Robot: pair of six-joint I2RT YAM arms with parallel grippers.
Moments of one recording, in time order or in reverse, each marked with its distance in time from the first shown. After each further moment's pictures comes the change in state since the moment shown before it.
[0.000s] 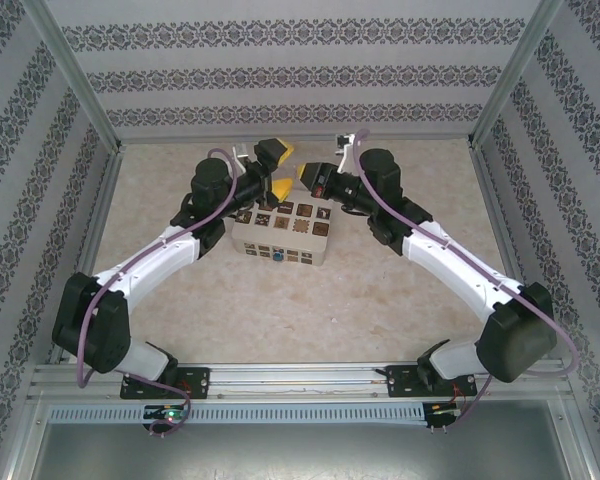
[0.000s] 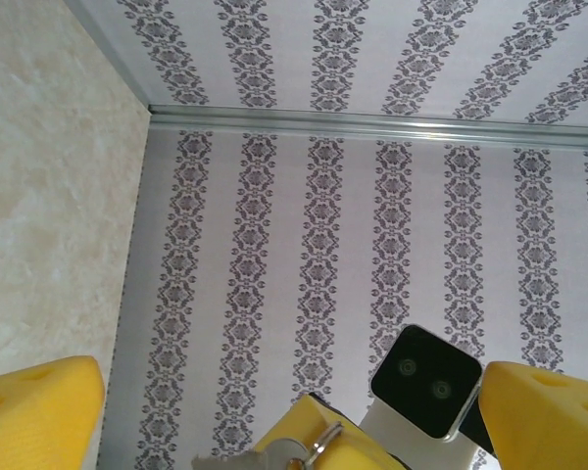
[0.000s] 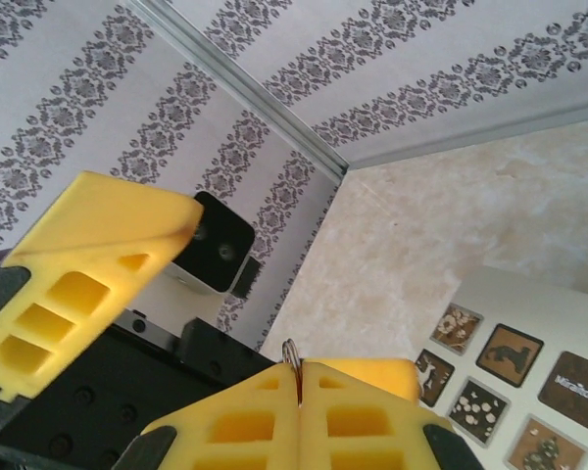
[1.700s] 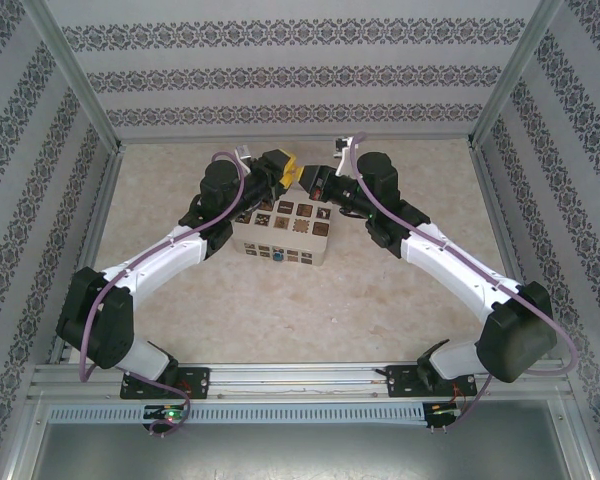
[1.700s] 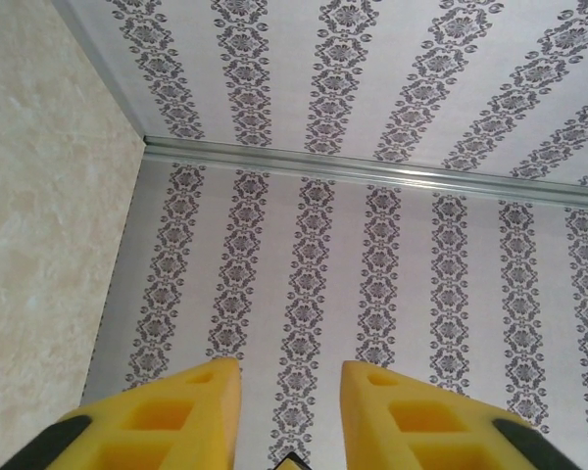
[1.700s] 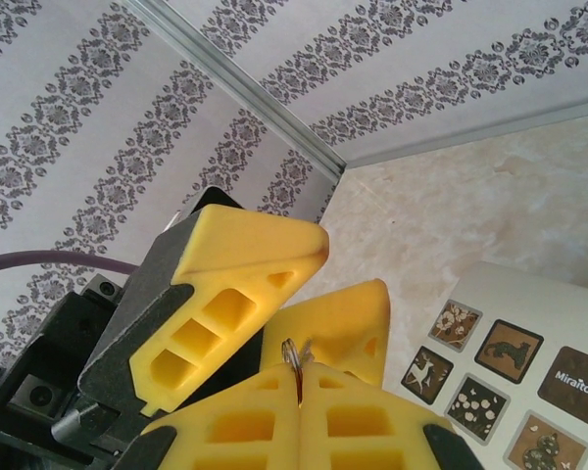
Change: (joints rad) left arm -0.039 0.028 0.007 0.021 -0.137 -0.059; right arm 0.010 -0.006 -0.031 0.019 0.019 0.003
